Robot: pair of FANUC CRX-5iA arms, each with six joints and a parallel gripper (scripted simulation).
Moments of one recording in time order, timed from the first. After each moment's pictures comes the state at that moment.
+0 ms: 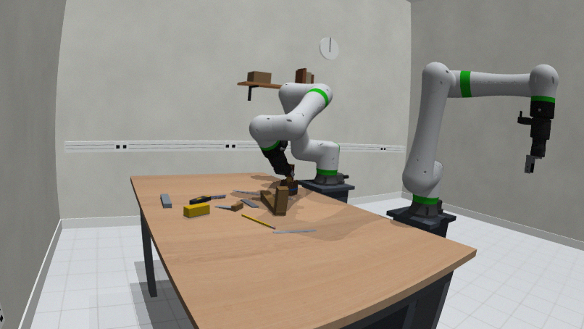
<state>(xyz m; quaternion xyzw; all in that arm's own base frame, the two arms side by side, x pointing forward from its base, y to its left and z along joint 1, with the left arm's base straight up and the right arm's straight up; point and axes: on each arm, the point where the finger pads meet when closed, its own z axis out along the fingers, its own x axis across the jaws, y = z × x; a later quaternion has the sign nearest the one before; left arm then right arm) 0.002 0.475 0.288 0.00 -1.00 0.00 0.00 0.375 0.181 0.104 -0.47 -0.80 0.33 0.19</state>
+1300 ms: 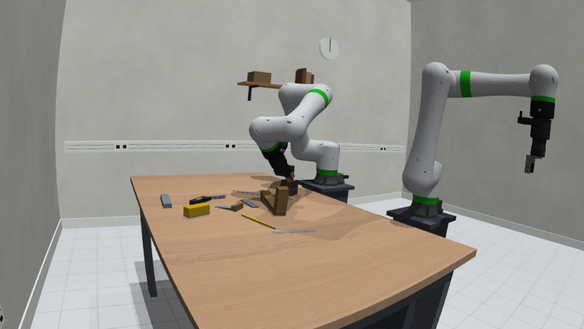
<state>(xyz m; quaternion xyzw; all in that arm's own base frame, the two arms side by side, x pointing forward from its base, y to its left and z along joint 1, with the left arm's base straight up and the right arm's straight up) 0.002 0.475 0.288 0.00 -1.00 0.00 0.00 0.375 0.181 0.098 -0.47 -0.80 0.33 0.19</state>
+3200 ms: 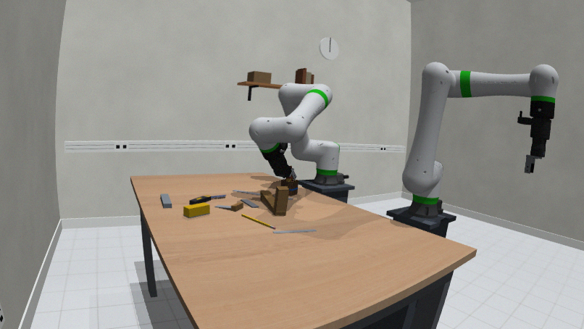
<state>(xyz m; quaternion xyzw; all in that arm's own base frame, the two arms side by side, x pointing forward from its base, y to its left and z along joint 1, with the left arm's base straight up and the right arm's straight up) 0.002 0.475 0.288 0.00 -1.00 0.00 0.00 0.375 0.181 0.095 -0.47 -0.80 0.33 0.19</state>
